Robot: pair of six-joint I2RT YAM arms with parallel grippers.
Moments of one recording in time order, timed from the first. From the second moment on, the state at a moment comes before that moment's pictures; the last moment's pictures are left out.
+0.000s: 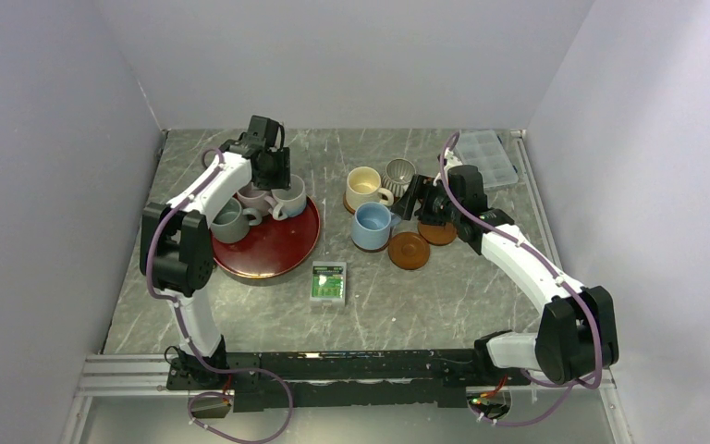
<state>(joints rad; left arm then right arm) -0.27 1.87 1.57 -0.67 -0.07 -0.26 0.31 1.29 0.89 -0.18 -0.27 0.50</state>
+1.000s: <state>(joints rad) -0.28 2.00 1.65 -0.70 -0.13 -0.28 0.31 1.28 0.86 -0.18 -0.28 0.50</state>
